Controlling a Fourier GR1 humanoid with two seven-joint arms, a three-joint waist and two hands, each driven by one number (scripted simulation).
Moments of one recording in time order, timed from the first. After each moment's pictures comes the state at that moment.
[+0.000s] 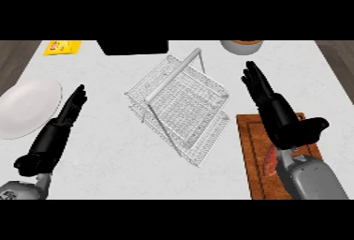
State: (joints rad) left arm -0.09 0.52 -0.27 -1.56 0.17 0.19 -0.16; right arm -0.29 -0.23 0.23 -1.61 -0.16 -0.12 0.08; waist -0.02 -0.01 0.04
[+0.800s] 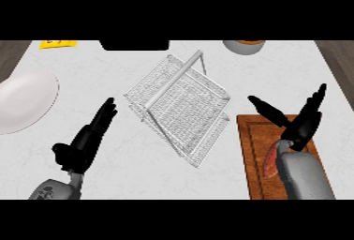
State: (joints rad) left arm -0.11 0.34 -0.32 -1.41 0.26 0.12 -0.12; right arm -0.29 -0.08 -0.07 -1.28 0.11 -0.88 0.08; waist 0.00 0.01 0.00
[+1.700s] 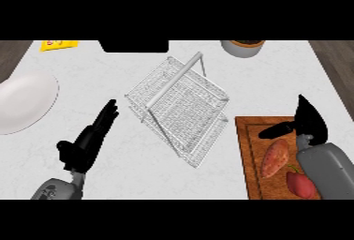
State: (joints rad) left arm -0.12 0.33 -0.31 -1.36 0.26 0.10 -0.13; right arm -0.36 -0.43 0.25 -1.26 0.47 -0.23 1.01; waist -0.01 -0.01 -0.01
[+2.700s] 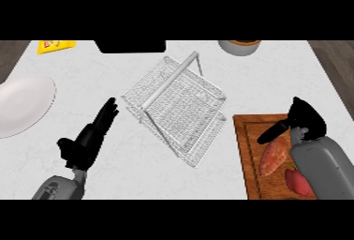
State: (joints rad) left arm -0.13 0.31 -0.28 -1.33 0.25 0.10 -0.14; right arm -0.39 -0.38 0.23 -1.37 0.56 0.06 1.25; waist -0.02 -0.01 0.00
